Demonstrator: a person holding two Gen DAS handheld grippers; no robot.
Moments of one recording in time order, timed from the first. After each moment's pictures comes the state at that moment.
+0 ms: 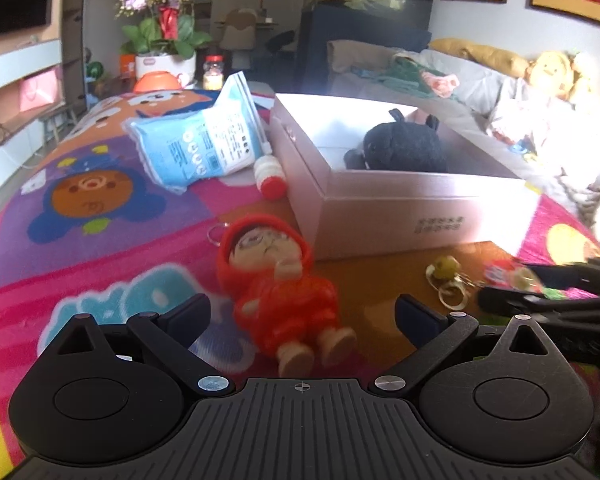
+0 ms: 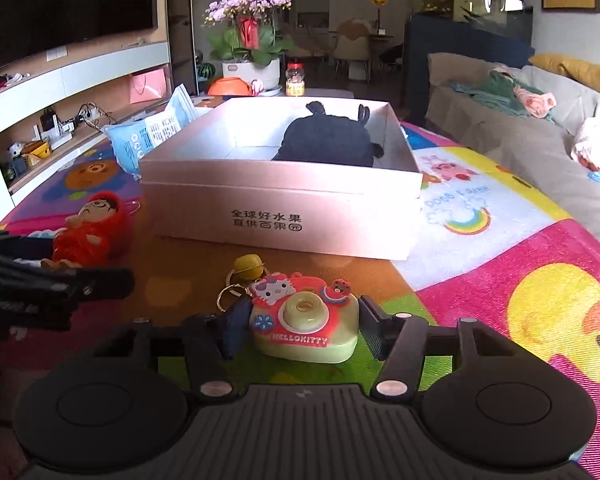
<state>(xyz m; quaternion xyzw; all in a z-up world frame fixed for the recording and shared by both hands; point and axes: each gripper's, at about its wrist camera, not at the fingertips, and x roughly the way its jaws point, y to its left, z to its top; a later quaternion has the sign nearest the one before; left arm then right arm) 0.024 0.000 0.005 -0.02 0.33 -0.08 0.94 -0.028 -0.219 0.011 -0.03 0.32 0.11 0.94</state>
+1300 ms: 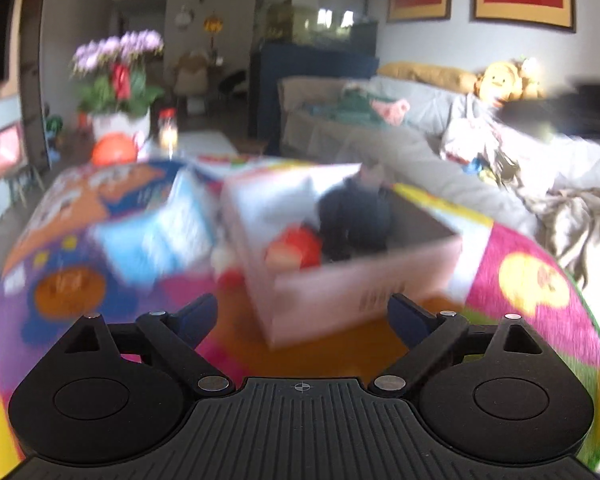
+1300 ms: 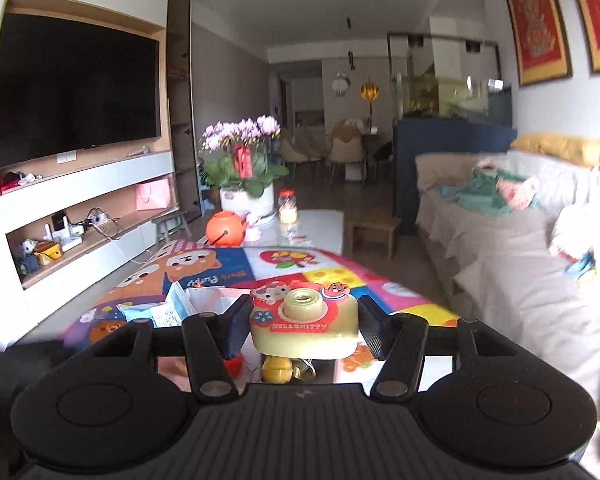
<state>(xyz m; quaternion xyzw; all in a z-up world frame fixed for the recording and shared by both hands) 0.018 -0.003 0.051 0.01 0.28 -0.16 0.95 -0.018 -0.280 0.156 0.02 0.18 0.13 0.97</state>
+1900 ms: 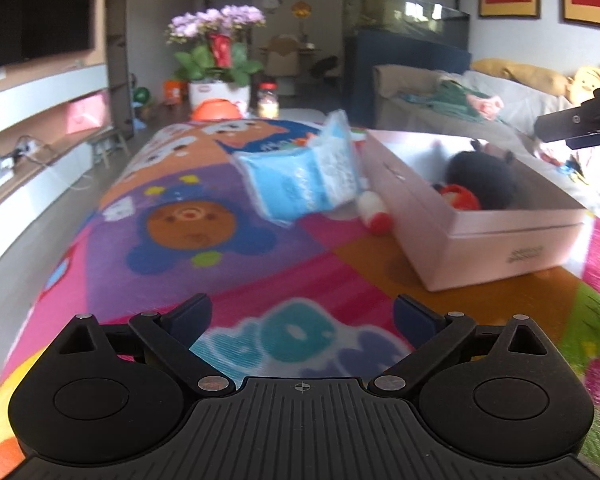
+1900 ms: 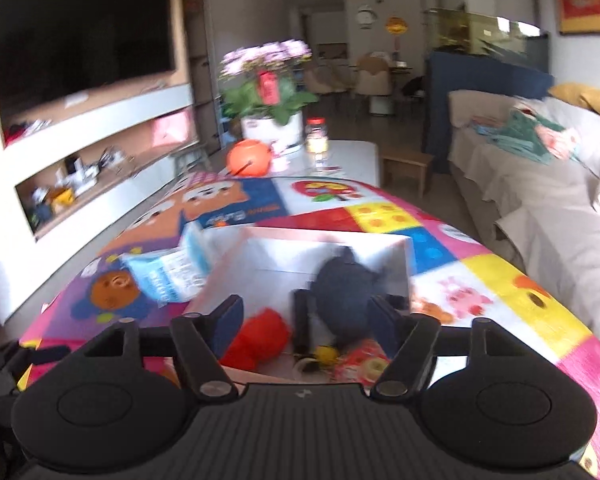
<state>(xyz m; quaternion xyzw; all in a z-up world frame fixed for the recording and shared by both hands) 0.014 0.073 0.018 0.00 0.29 -0.02 0.96 0.050 -0.211 0.113 -0.02 0.28 0.16 0.95</state>
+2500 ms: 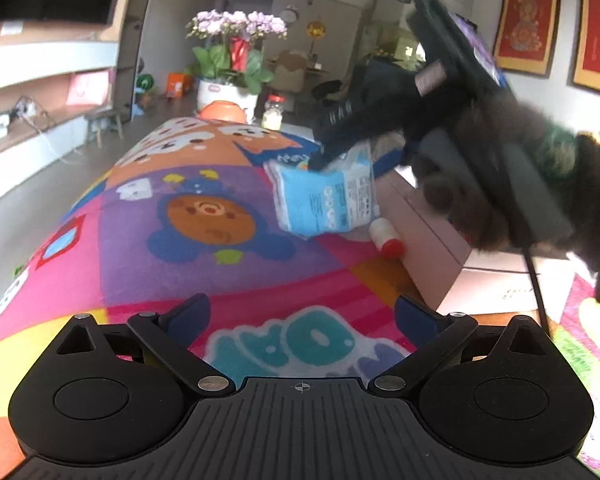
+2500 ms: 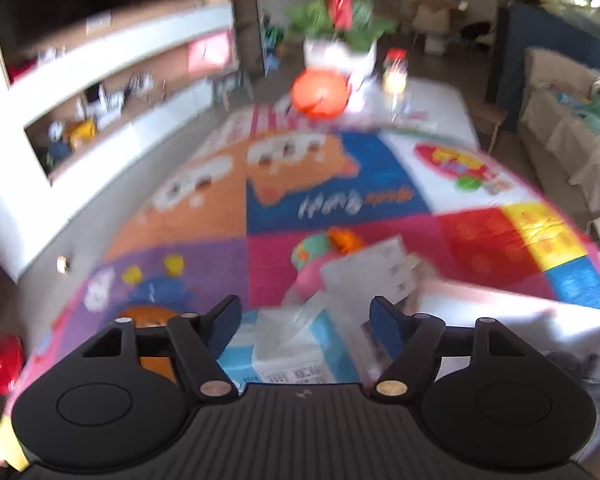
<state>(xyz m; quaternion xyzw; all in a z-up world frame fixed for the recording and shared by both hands) 0.001 0.118 0.016 -0.10 0.26 -0.04 0.96 0.198 -0.025 0.070 -0.06 0.40 0.21 0.89</state>
